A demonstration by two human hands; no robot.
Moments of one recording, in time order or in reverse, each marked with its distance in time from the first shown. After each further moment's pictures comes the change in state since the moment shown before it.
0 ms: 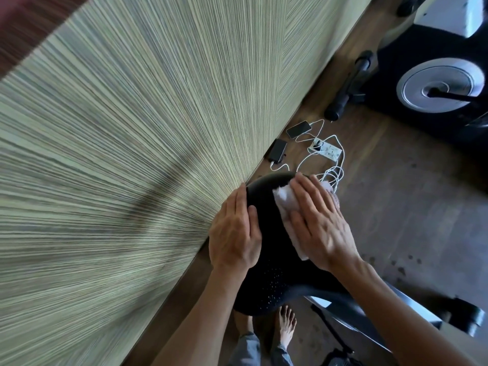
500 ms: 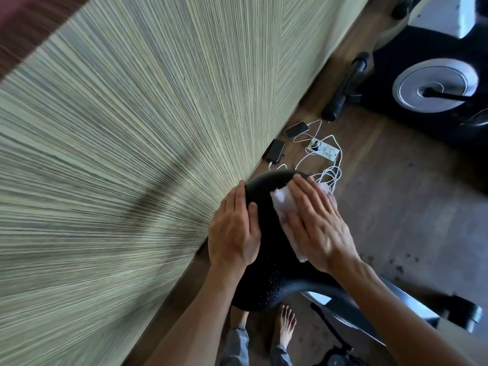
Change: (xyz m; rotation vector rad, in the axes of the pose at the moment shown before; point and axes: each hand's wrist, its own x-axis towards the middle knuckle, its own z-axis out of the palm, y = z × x) left_hand 0.000 -0.001 0.000 0.031 -0.024 0.018; right_hand -0.014 0.000 -0.001 -0.031 0.001 -0.039
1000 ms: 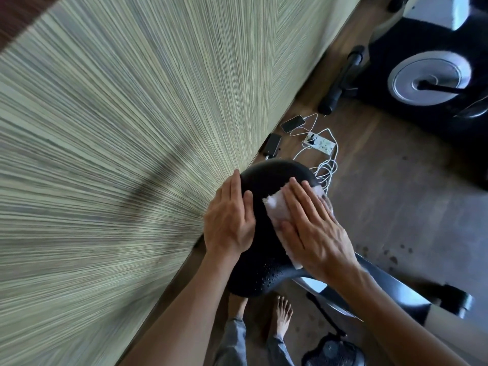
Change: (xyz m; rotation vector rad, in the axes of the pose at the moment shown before) left_hand -0.002 -0.001 -0.003 0.005 0.012 0.018; right_hand -0.035 -0.011 -0.001 -0.078 -0.071 -0.054
